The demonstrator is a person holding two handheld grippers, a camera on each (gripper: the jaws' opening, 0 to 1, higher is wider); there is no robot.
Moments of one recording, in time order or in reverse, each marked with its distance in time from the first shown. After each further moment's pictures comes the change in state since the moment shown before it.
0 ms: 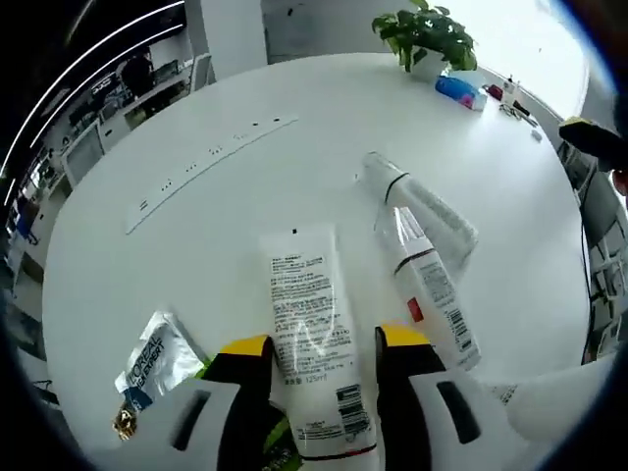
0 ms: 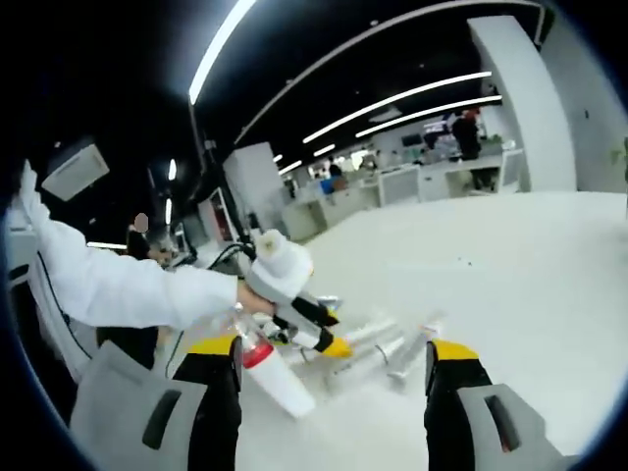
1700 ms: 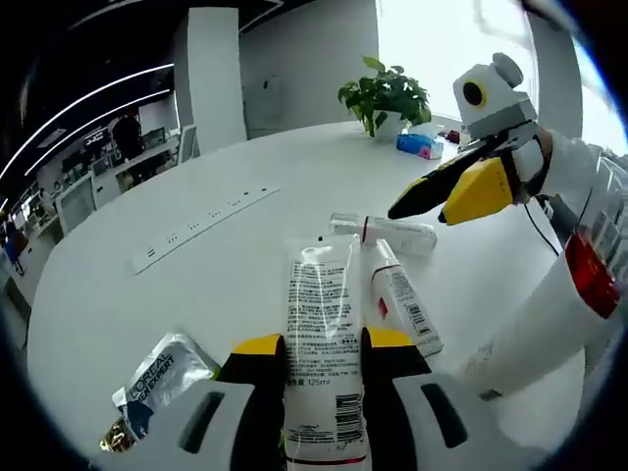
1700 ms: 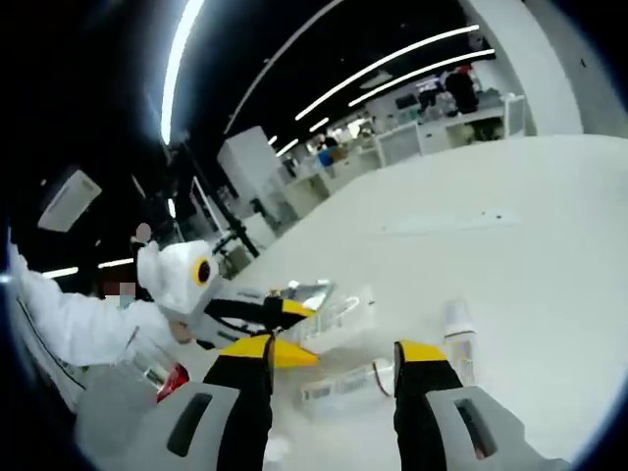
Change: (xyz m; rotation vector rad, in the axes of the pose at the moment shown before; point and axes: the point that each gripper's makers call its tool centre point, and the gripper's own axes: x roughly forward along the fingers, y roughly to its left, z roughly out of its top) left arm -0.044 -0.006 -0.001 0.053 -0.397 -0.077; right arm 0.120 -0.034 -0.023 0.206 0.114 0.094
